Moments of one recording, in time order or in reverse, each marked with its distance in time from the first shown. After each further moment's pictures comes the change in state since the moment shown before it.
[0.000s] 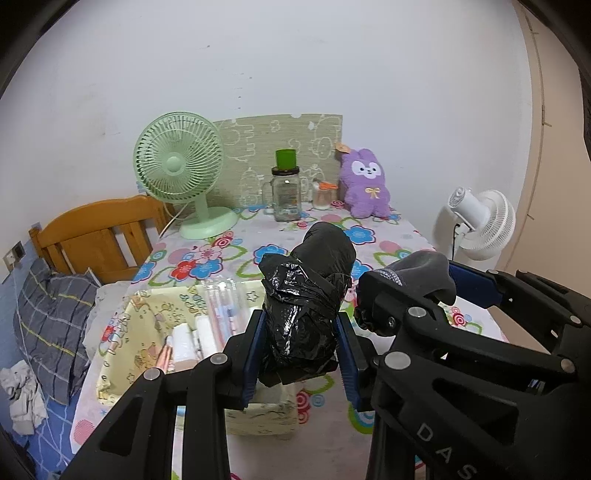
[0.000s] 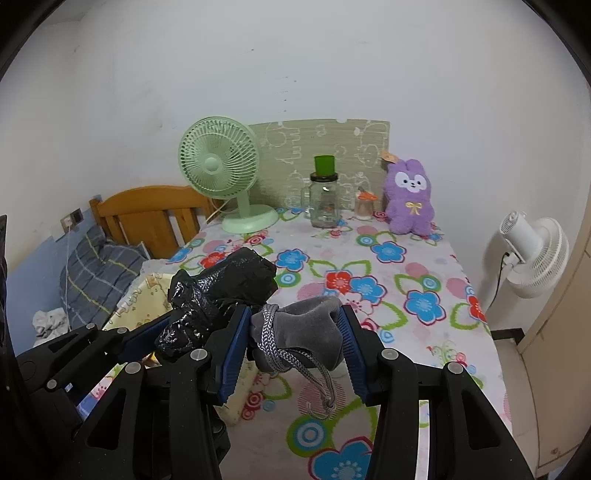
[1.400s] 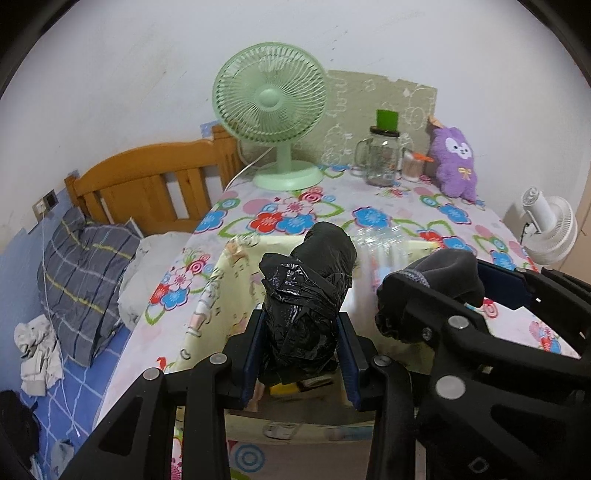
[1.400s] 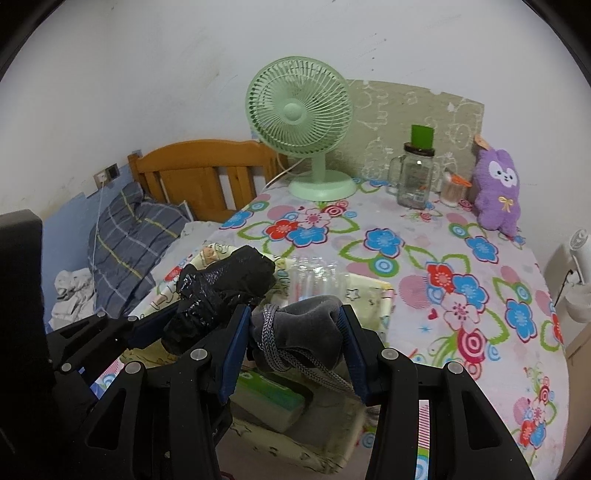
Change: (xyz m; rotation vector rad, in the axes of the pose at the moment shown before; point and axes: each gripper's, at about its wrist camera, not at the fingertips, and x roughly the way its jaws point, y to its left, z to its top) left arm 0.055 0.120 -0.029 -0.133 0.128 0.160; right arm 0.096 0.101 -0.001 -0.110 0.129 0.163
